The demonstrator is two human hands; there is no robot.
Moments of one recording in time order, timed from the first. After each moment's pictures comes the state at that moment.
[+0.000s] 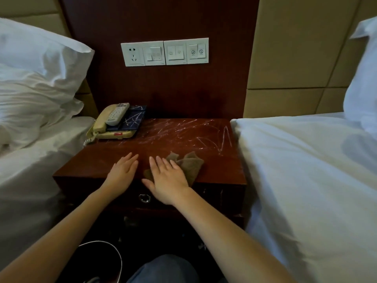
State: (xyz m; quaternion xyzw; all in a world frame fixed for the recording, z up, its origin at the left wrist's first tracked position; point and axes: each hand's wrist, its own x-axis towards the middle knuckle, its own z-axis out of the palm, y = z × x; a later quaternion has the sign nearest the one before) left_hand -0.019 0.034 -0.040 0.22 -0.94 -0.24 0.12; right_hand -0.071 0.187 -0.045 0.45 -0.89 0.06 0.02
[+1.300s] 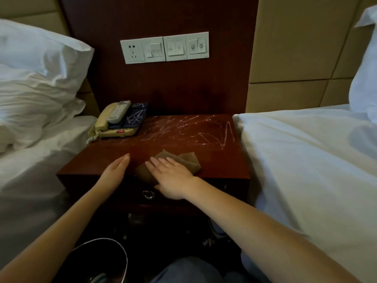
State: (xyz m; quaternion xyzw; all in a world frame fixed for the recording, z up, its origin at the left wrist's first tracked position) left_hand 0.009 0.040 -0.027 0.25 -0.83 -0.45 0.18; right_hand -0.076 0.197 -0.033 0.56 -0.83 0.00 0.00
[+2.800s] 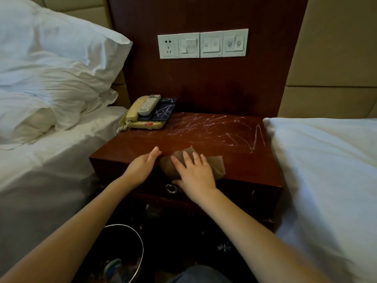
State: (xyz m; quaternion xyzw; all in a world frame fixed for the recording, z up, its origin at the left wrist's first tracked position) left_hand 0.007 0.024 -0.040 0.23 -0.89 -0.38 0.13; right_hand -0.064 0.182 -0.057 0.46 -0.88 0.02 0.11
